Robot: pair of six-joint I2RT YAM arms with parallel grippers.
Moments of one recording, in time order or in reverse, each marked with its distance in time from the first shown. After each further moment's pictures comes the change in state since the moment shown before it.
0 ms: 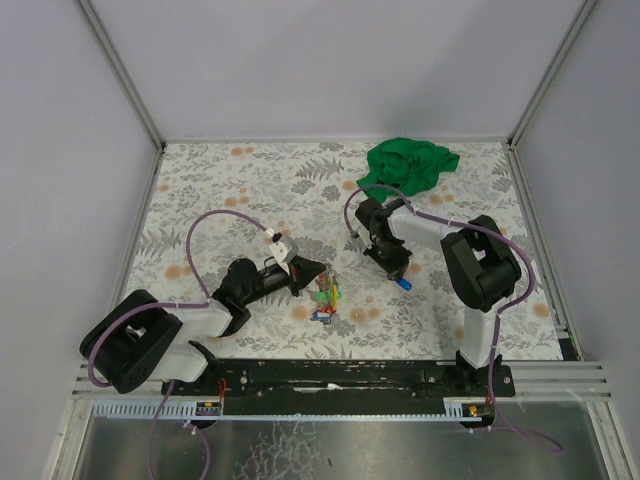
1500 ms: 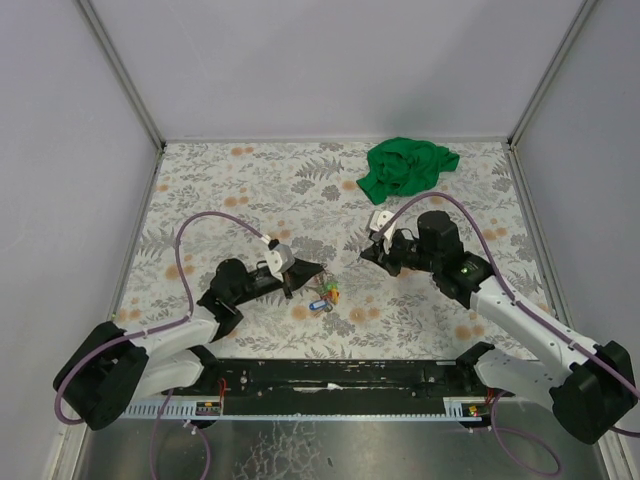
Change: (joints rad) left arm 0.000 -0.248 0.013 -0.199 0.086 0.158; right arm 0.007 -0.879 -0.535 0.796 -0.594 -0.198
